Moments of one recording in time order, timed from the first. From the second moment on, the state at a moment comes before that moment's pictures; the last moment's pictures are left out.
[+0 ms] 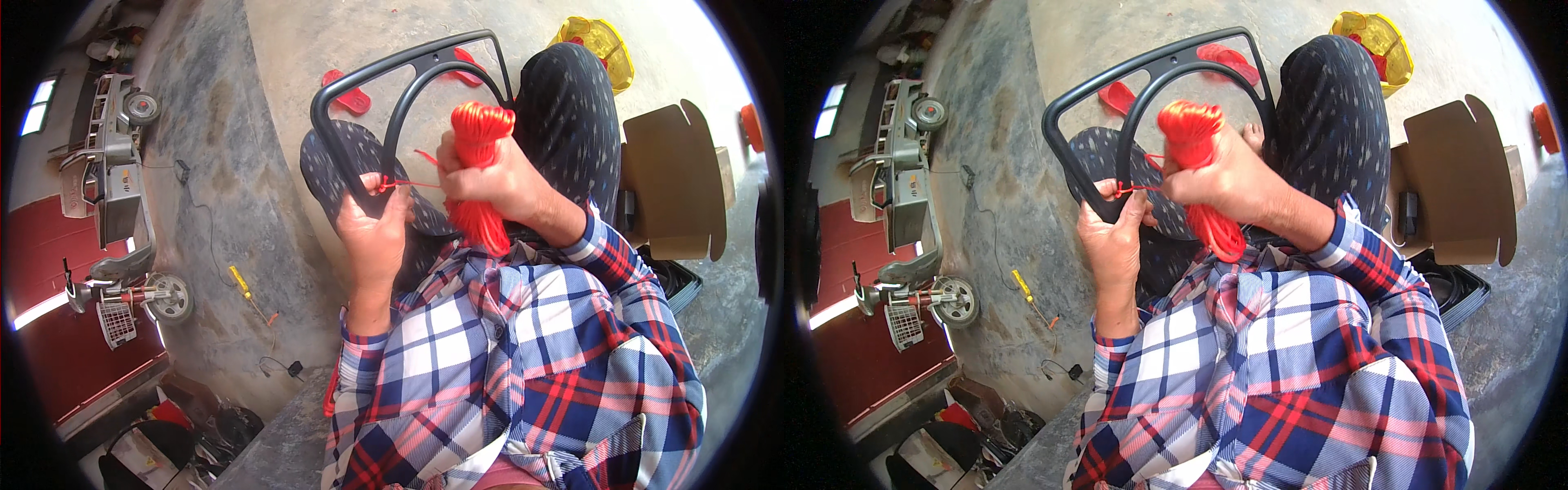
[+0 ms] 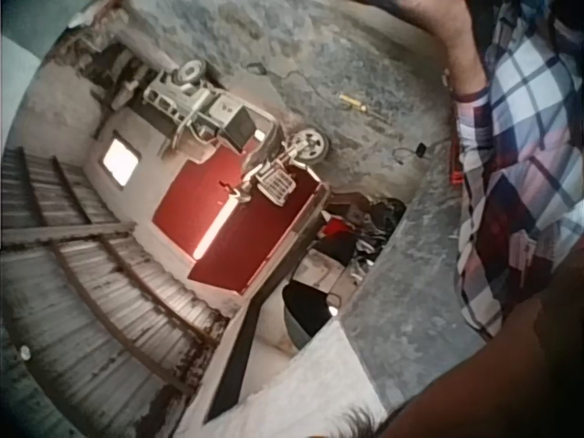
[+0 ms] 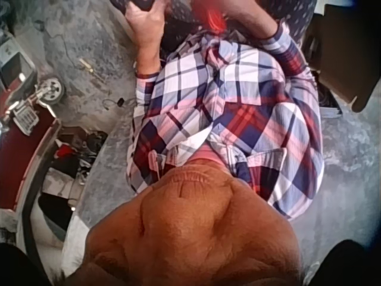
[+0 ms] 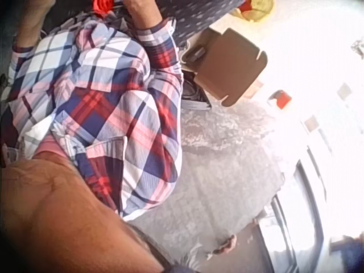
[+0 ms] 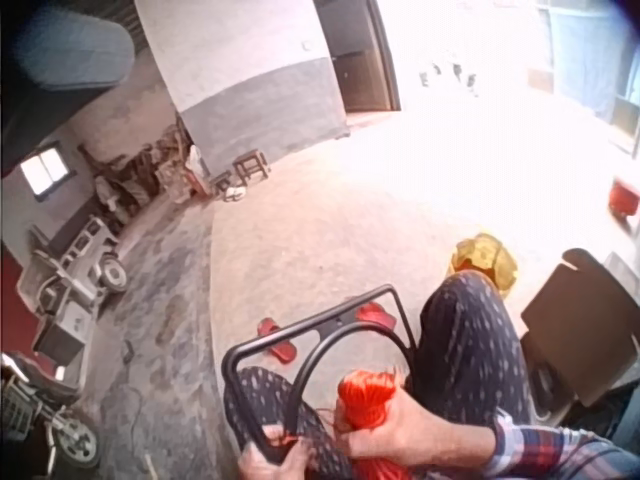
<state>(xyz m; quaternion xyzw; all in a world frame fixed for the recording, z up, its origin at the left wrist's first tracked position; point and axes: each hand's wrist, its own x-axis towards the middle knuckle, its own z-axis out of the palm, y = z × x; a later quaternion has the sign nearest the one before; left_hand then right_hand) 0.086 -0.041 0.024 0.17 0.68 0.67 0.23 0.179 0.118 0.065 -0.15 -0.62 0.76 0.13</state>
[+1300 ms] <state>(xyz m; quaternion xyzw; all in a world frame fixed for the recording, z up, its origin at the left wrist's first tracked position) 0.075 -0.033 0.039 0.33 0.63 0.68 0.16 0.147 0.133 0.063 -0.12 -0.63 0.76 0.09</state>
